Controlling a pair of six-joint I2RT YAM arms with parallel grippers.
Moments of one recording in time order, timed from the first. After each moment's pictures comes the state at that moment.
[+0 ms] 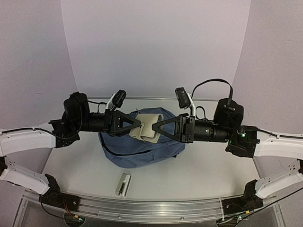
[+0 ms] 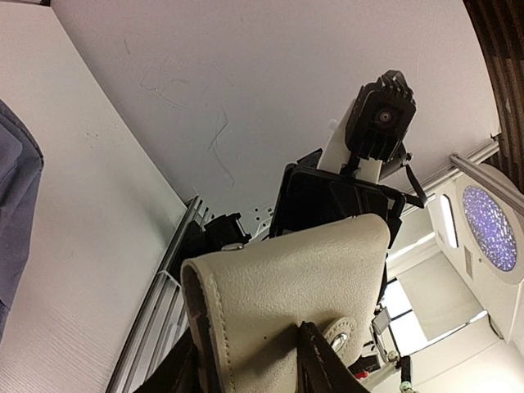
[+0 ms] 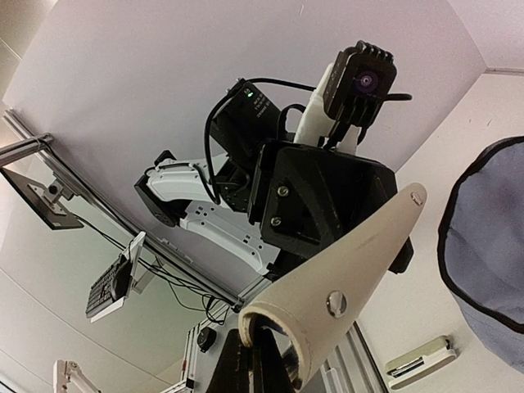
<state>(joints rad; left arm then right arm) -0.85 1.20 0.81 0.40 0.77 -0.99 1.09 1.19 0.91 0.32 -0.39 0.80</state>
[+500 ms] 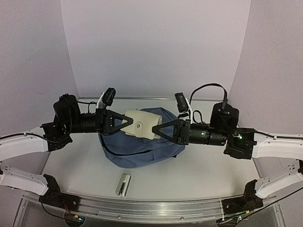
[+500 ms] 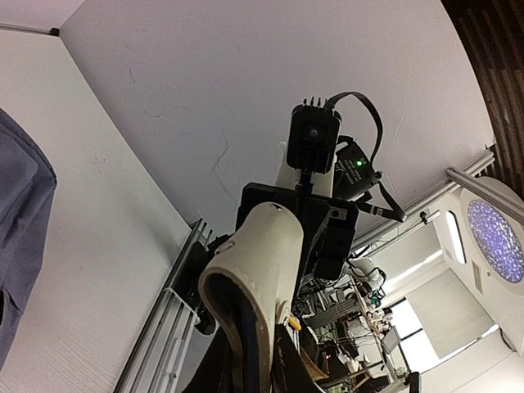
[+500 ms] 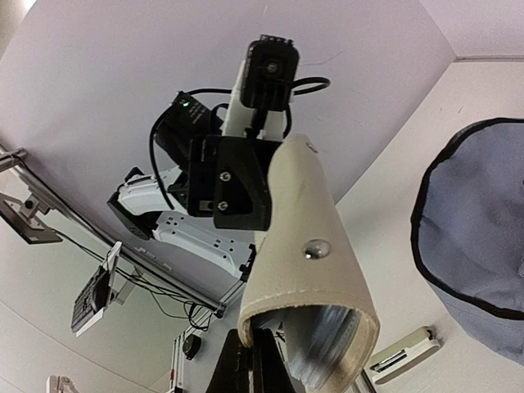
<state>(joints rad) -0.84 1.08 0.75 0.40 0.70 -1.00 1.08 1.21 0.87 0.30 -0.30 0.80</state>
